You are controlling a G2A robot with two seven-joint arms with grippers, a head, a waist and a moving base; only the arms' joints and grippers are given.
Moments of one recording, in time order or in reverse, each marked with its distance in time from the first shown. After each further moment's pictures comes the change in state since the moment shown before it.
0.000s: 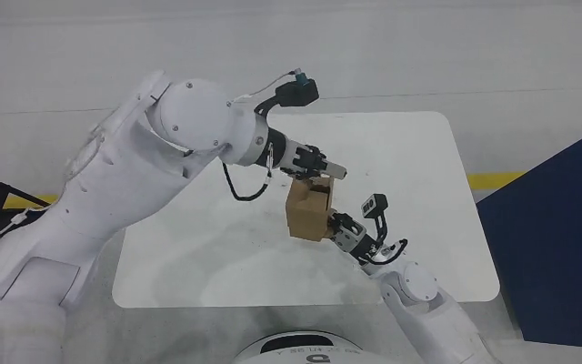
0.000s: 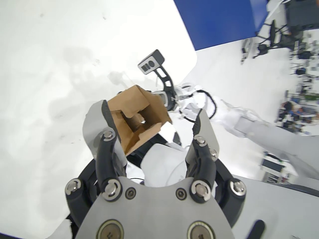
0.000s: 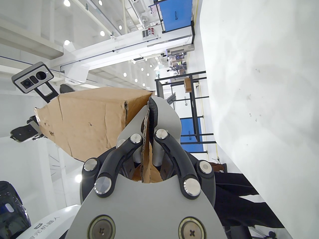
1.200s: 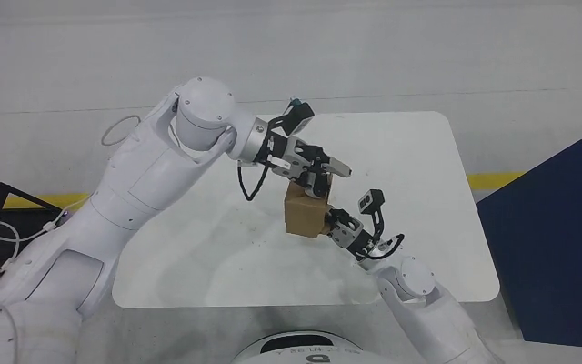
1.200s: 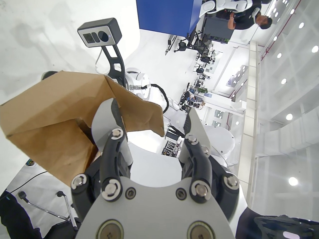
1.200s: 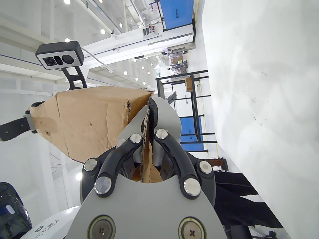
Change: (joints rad) left arm 0.065 -0.057 0.059 0.263 -0.380 0.020 0.041; right arm 0.039 -0.010 -0.018 0.013 -0.005 0.016 0.002
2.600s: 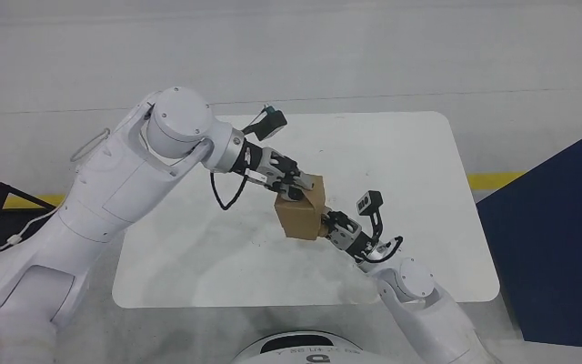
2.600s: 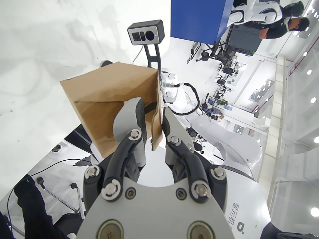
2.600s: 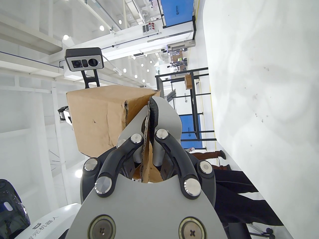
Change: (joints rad) left arm 0.038 0.151 -0.025 -0.126 0.115 0.035 -0.025; right arm -0.011 -0.003 0.000 -0.004 -0.011 -0.004 0.012
